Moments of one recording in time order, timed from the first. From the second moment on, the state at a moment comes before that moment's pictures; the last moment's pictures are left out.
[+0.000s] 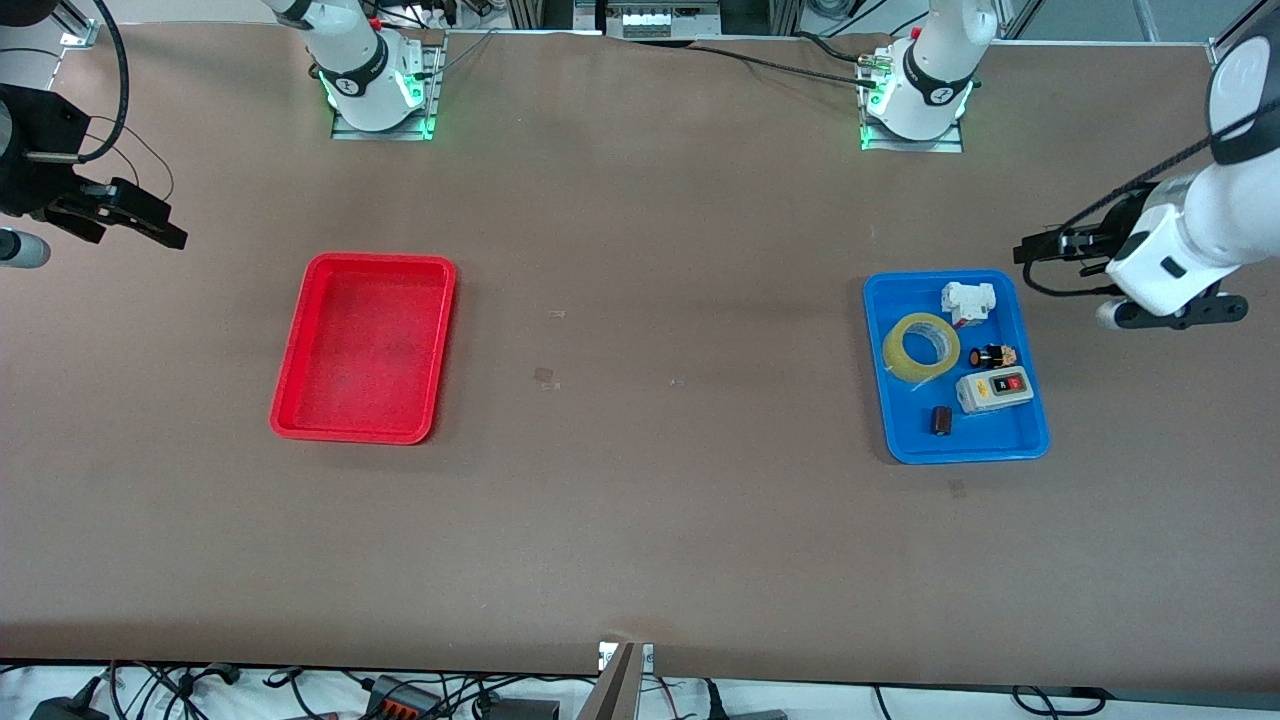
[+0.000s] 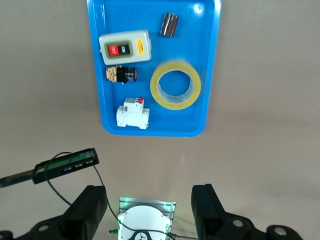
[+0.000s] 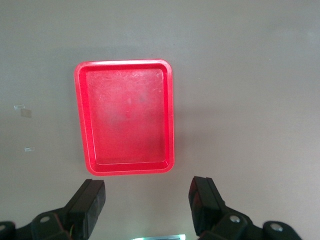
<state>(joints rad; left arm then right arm) 0.04 0.15 -0.06 -1.63 -0.02 1.41 -0.13 0.01 0.00 0.00 -1.60 -0.04 1.52 0.09</state>
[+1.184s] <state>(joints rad) 0.05 0.30 -0.07 -2.15 -0.02 2.18 -0.13 0.01 0.01 0.00 -1.60 -0.04 1.52 0.09</state>
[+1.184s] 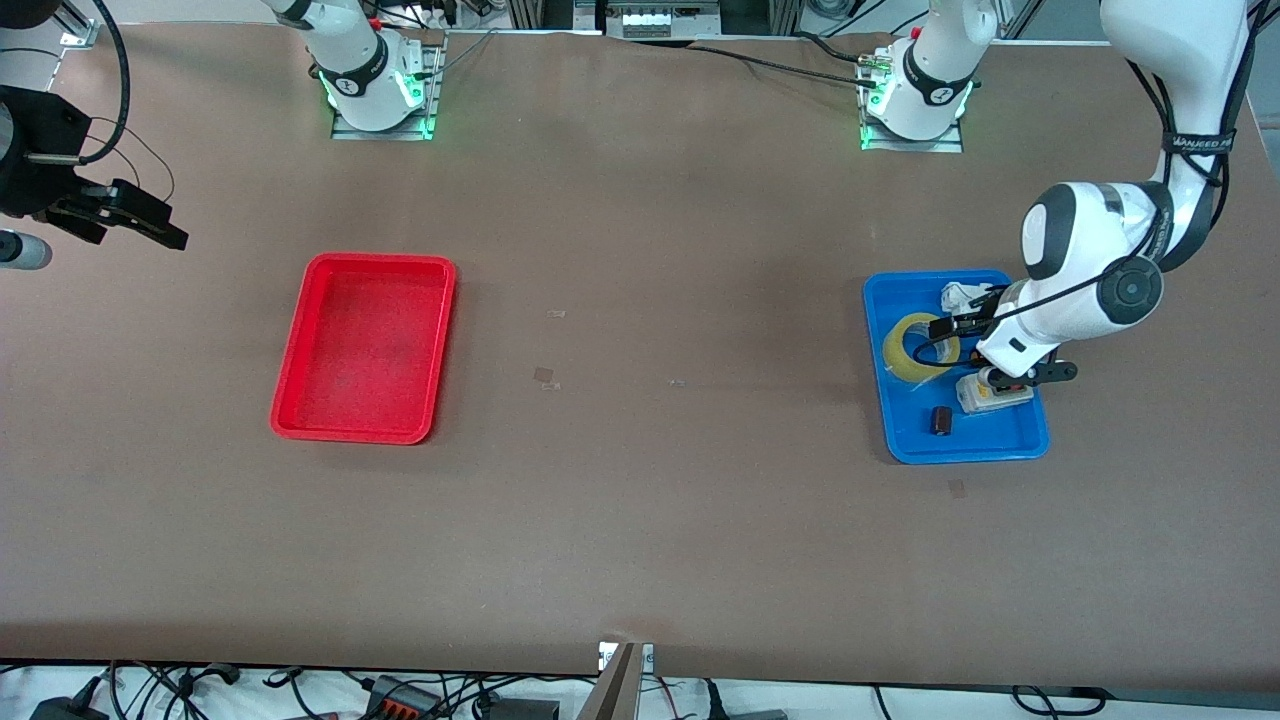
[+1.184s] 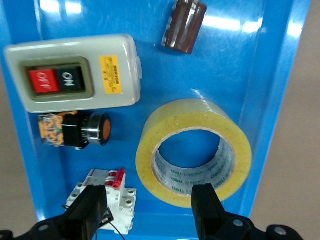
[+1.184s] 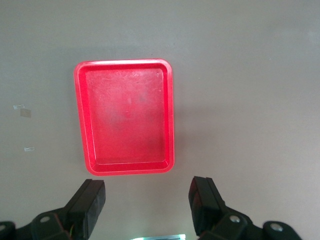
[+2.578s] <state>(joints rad) 0.05 0.42 -0.07 -2.15 -0.02 2.25 -0.13 0.01 0.01 0.00 -1.60 -0.04 1.52 0.09</state>
